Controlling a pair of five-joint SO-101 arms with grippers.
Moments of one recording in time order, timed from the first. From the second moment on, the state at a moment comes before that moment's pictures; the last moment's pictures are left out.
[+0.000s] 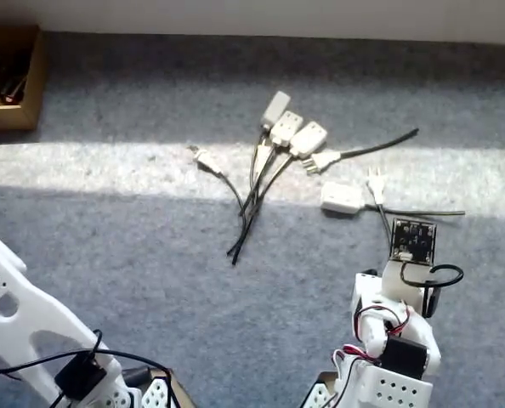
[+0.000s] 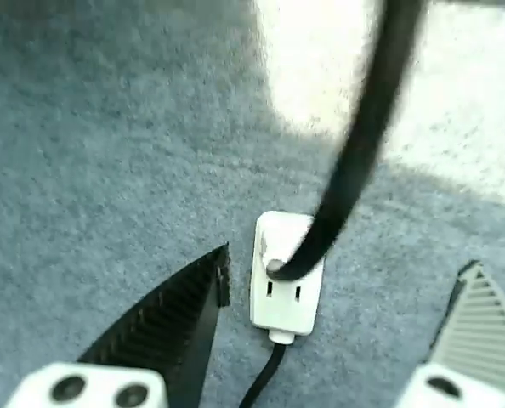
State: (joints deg) left arm -54.1 66.8 -93.4 96.2 -32.3; right arm 11.9 -96.4 87.3 65.8 10.6
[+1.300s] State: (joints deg) left arm 30.9 67.9 -93.4 100.8 -41.9; right arm 22.0 -96.4 85.5 64.6 9.0
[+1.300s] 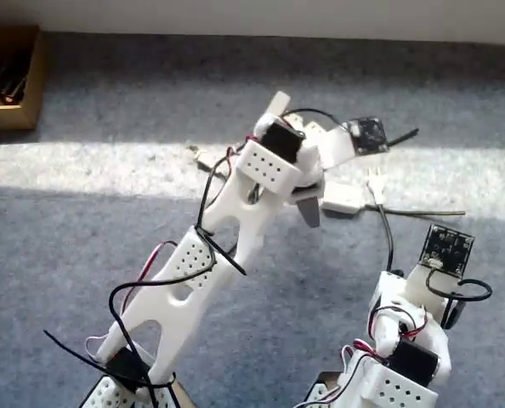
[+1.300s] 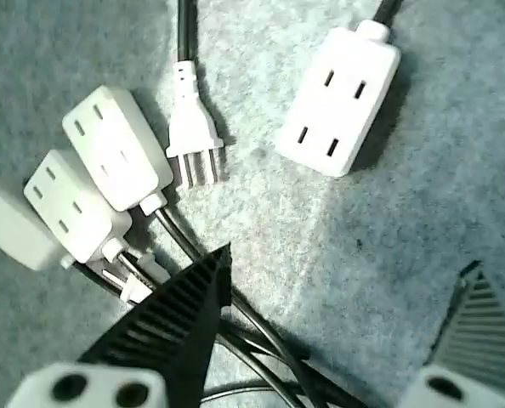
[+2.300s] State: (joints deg) left arm 36.8 81.8 -93.4 76.4 -44.8; right arm 55.7 -96.6 85.5 67.5 25.0
